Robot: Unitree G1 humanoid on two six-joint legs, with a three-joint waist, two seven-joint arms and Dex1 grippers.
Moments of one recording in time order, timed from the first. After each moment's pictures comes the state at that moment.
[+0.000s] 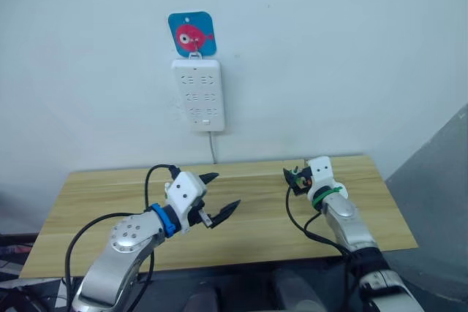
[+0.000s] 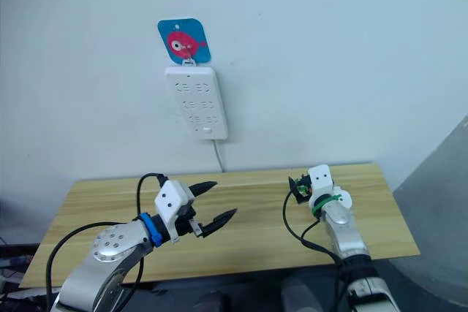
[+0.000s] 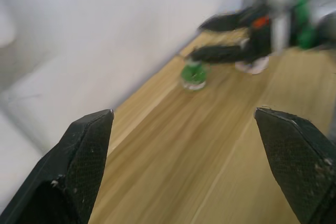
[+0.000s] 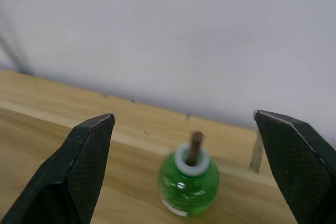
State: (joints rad) left arm 0.19 0.52 0.00 -0.47 -0.28 0.34 -0.64; right arm -0.17 -0.25 0.10 0.17 0.08 0.02 0.39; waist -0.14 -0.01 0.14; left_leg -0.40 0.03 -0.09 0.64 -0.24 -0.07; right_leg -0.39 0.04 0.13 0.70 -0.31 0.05
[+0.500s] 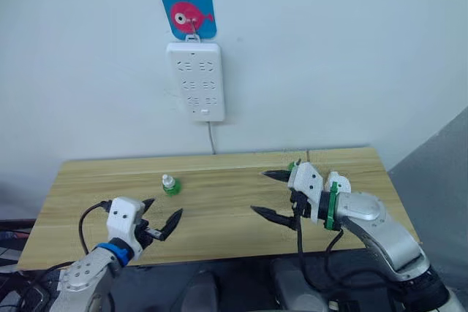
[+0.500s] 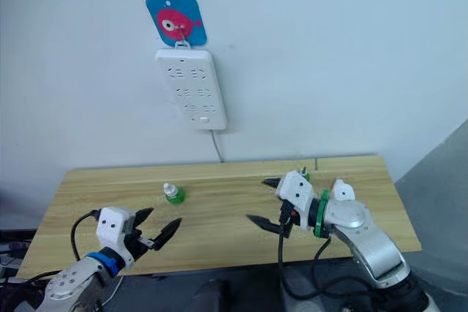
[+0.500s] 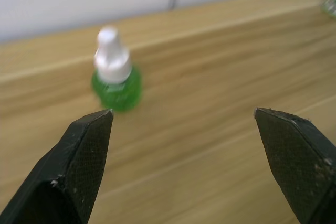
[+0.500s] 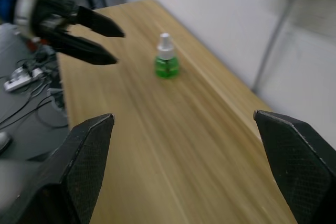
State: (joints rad) left arm 0.31 0.48 0.25 -0.17 -0.33 0.27 -0.59; right arm -0.17 -0.52 0.31 -0.54 0.26 0.53 0.77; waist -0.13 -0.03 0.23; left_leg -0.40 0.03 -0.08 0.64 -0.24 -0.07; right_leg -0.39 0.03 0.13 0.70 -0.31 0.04
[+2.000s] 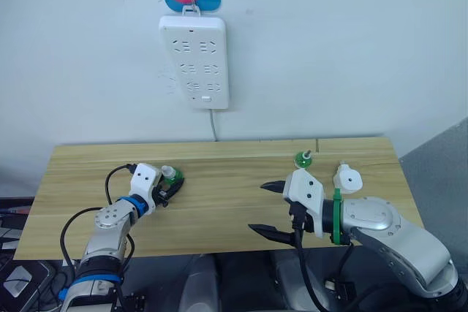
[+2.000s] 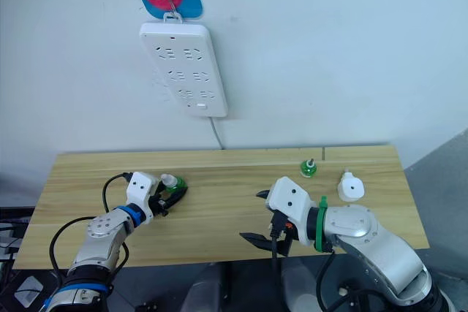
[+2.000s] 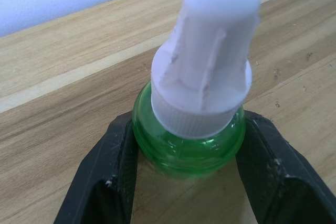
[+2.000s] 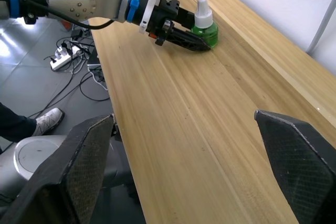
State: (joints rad) left arm -0.24 0.48 0.13 0.60 -0.15 -0.14 -0.69; right arm -0.18 -0.60 0.30 -0.78 0.41 0.86 0.67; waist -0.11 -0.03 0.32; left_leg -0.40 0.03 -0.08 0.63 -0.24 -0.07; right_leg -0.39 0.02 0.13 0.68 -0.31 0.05
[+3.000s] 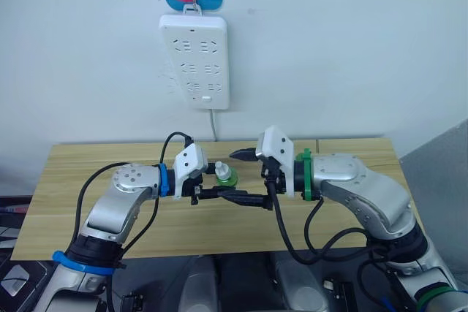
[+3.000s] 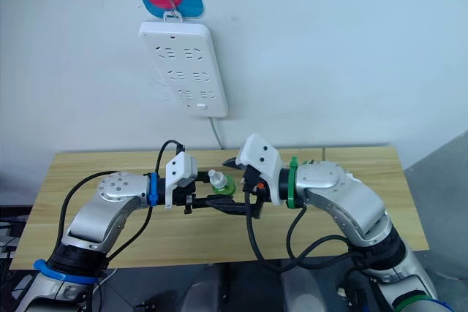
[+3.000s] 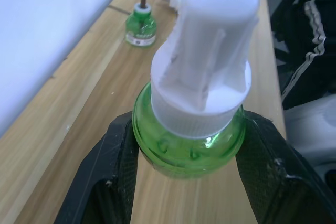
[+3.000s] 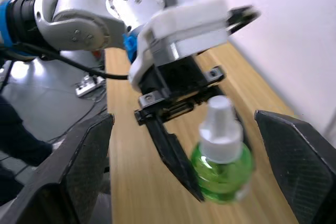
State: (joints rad) left arm -0.33 0.64 -0.13 -0.09 -0.31 0.32 -1.15; right arm -0.56 -0.41 0.37 -0.48 0.49 0.87 0.72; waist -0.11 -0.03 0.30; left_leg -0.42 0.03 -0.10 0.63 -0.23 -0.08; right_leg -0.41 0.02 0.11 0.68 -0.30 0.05
